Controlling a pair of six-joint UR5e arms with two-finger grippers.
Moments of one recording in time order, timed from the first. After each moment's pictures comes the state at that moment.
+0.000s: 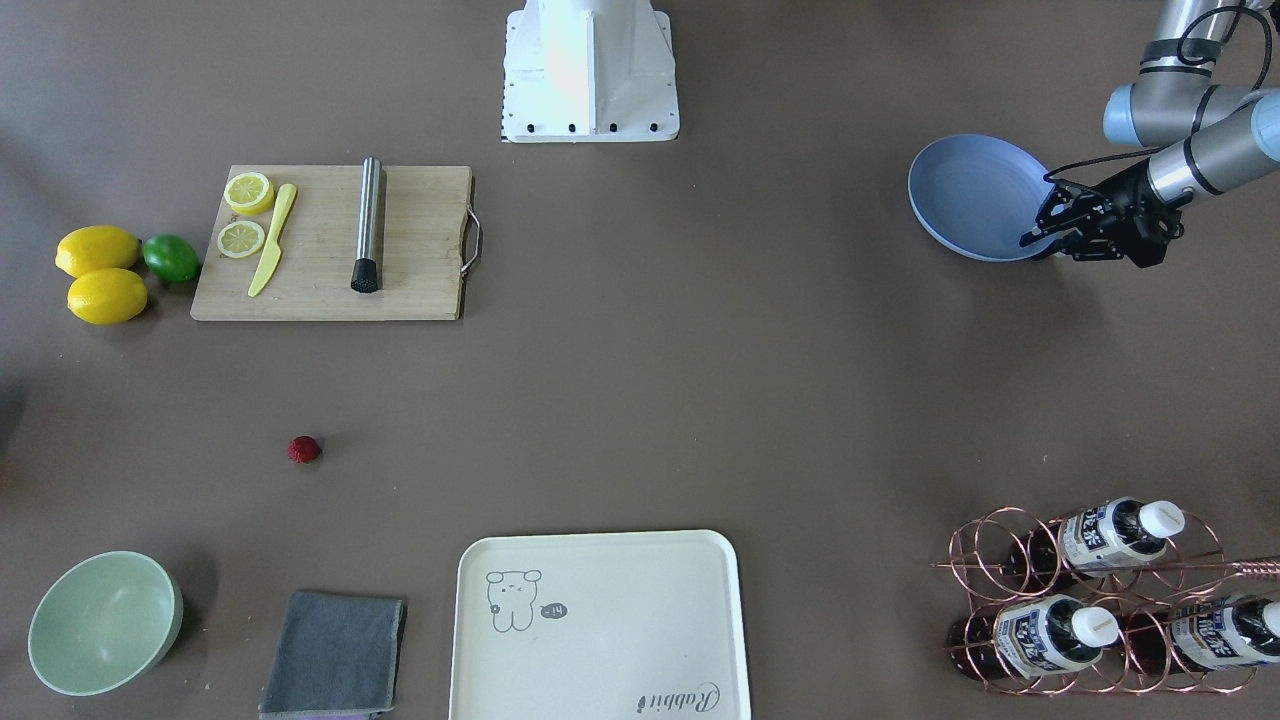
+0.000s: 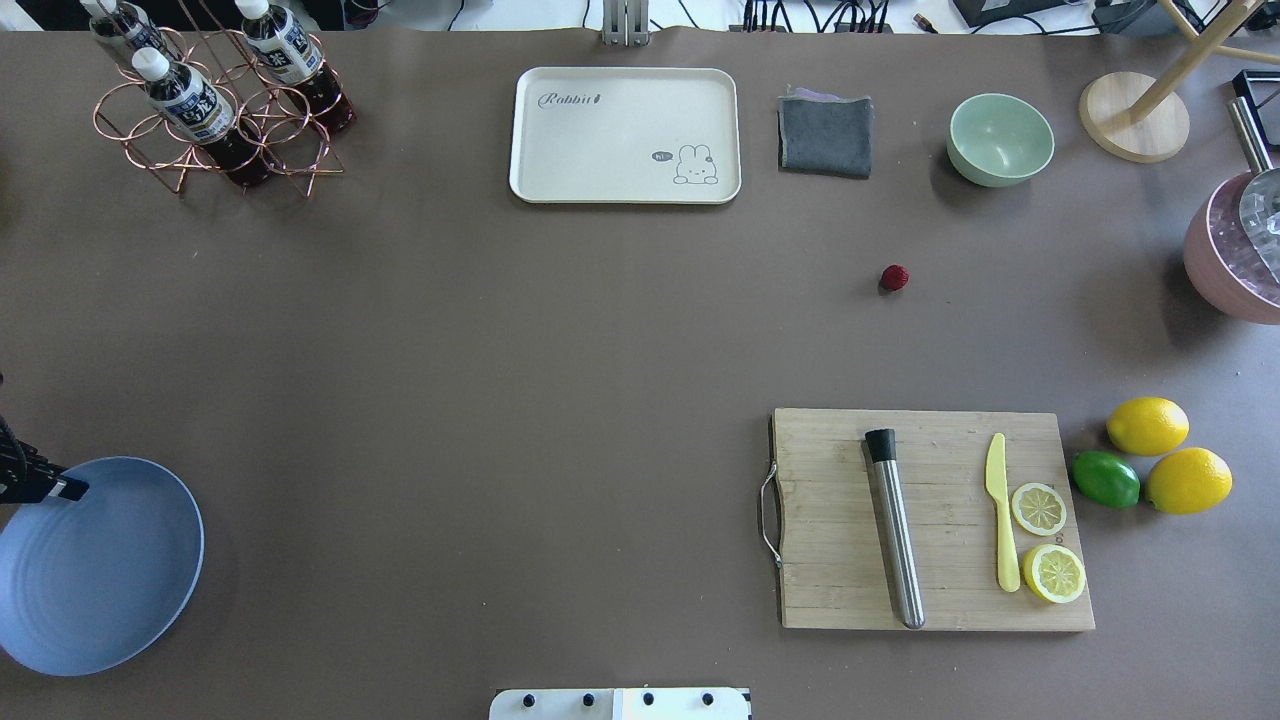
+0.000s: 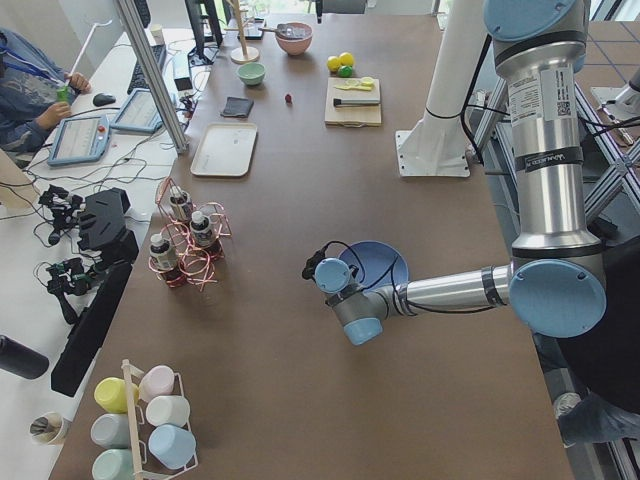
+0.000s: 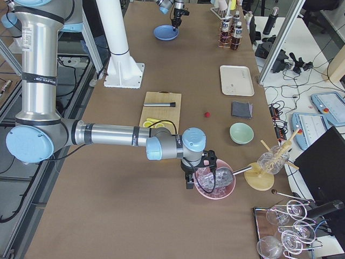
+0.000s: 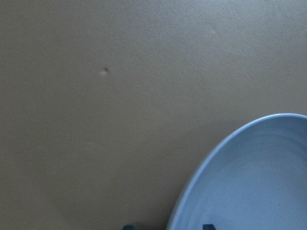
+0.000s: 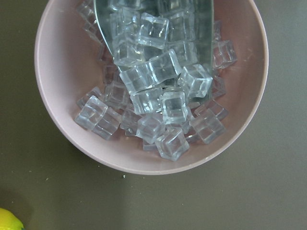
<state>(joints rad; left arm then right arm) -0.94 -1.41 -1.40 -2.80 -2.52 -0.44 1.46 -1.66 1.61 -1.41 2.31 0.08</state>
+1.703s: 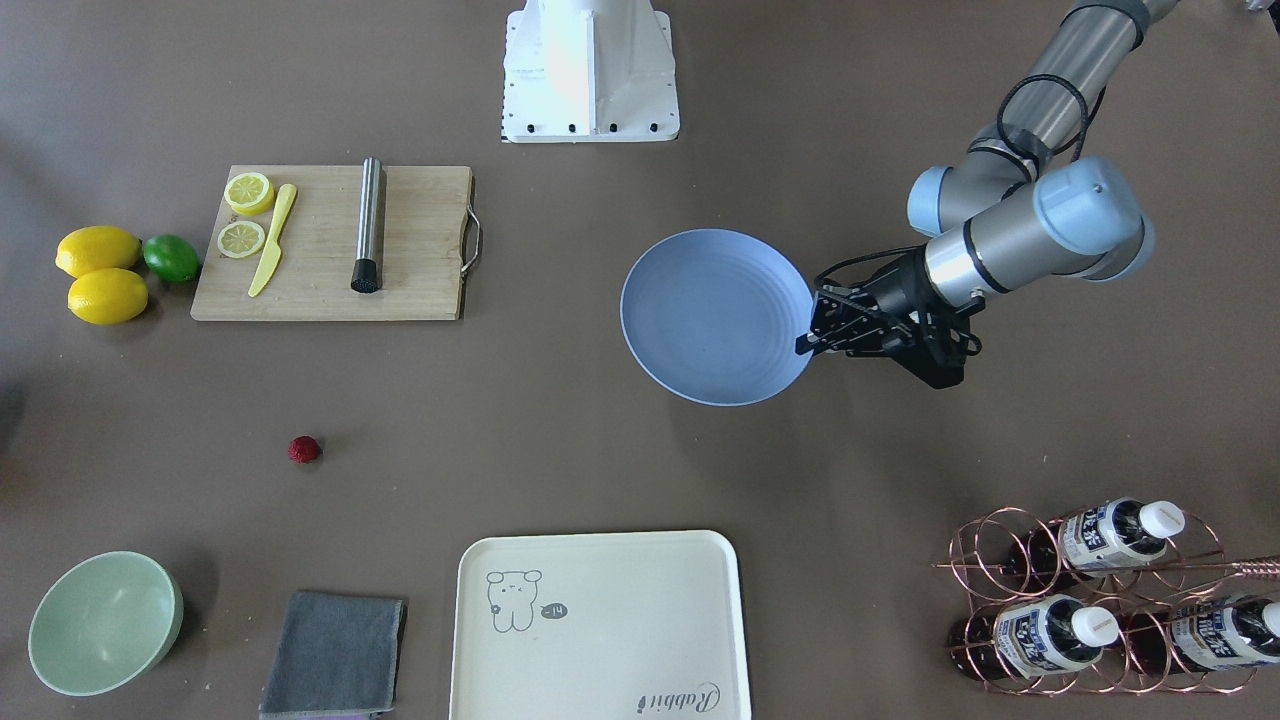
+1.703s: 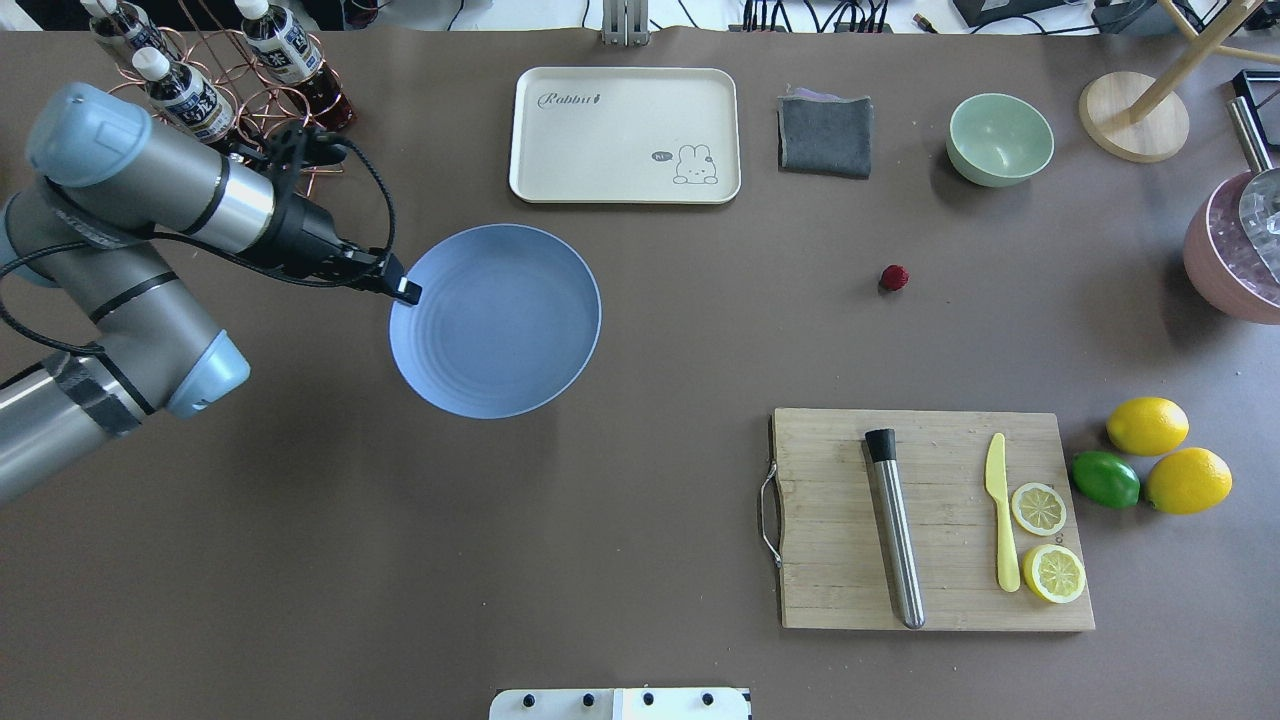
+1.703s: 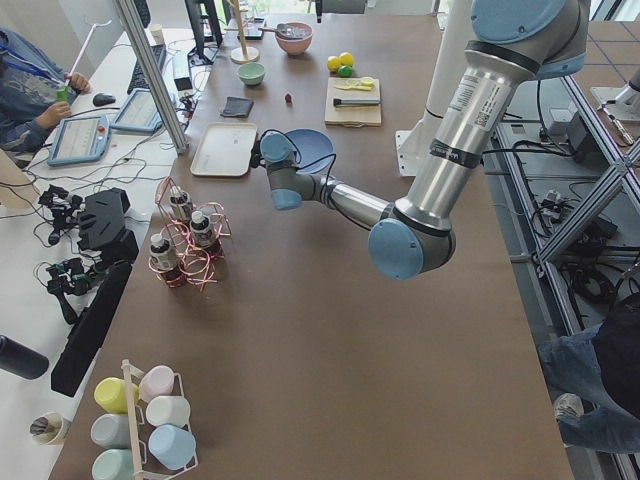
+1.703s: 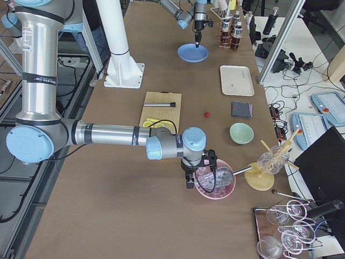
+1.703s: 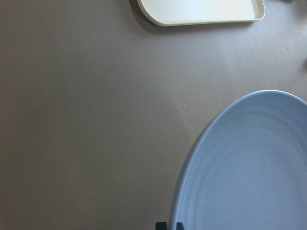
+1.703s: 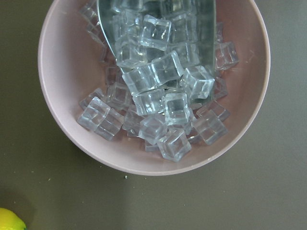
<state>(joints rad) -0.83 -2.05 -1.41 -2.50 -2.34 -1.03 1.46 -1.66 1.62 -1.41 2.31 0.08</state>
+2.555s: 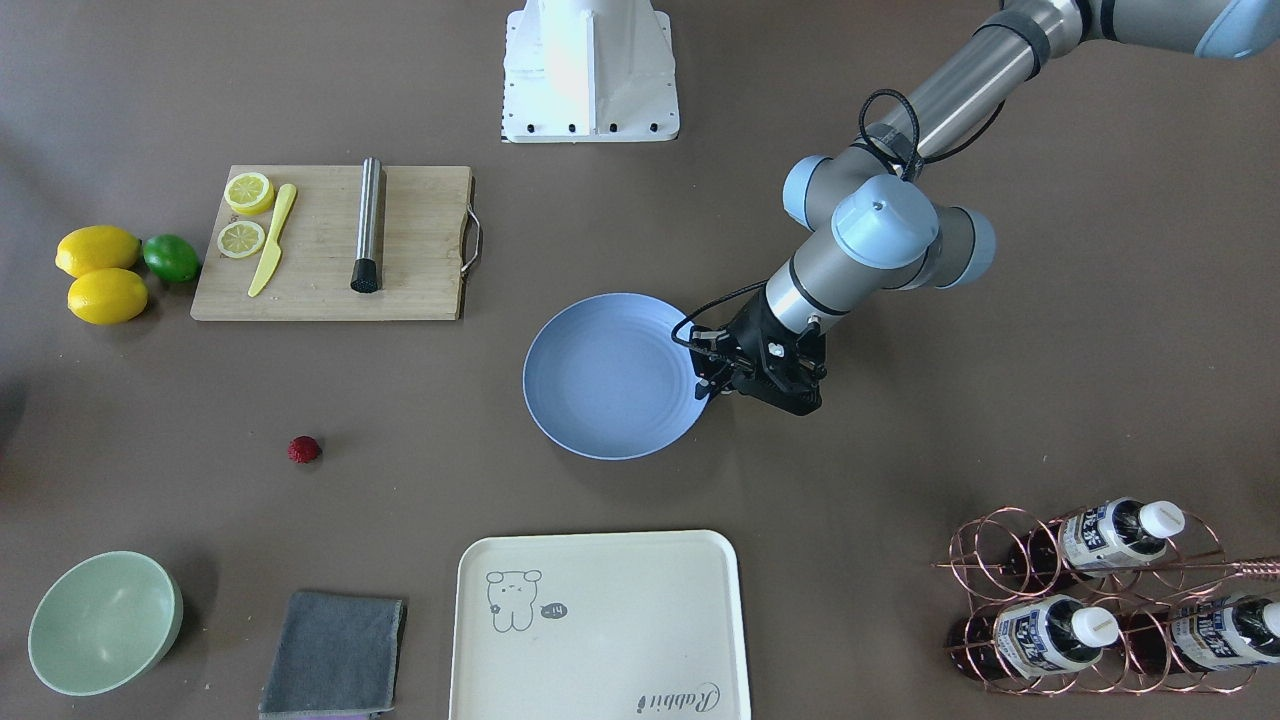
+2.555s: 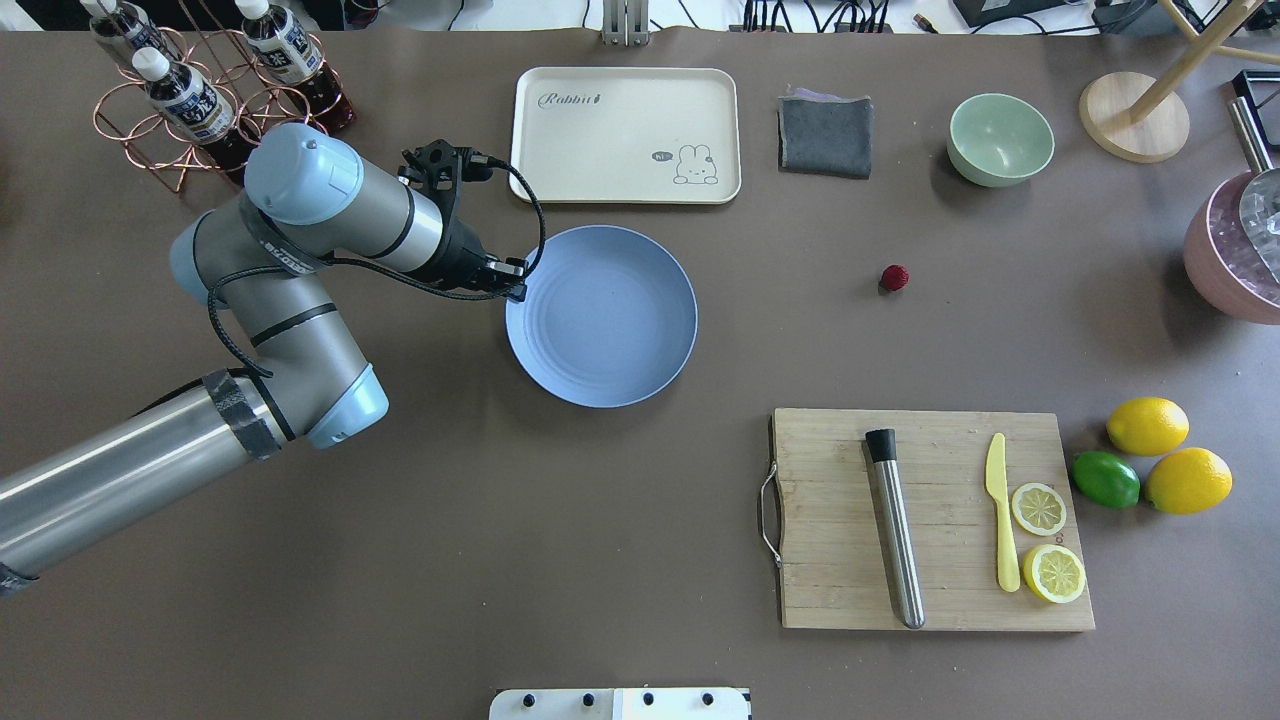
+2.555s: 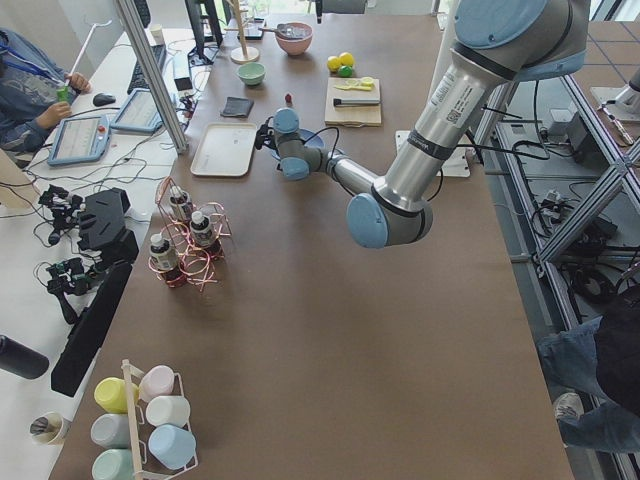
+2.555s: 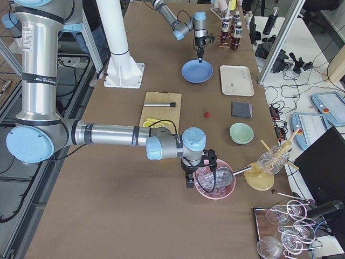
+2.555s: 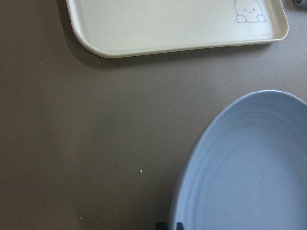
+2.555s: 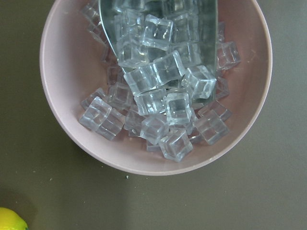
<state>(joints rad) -0.70 -2.21 -1.31 -2.34 -2.08 -1.03 1.46 -1.66 1.62 -1.41 2.31 0.08</state>
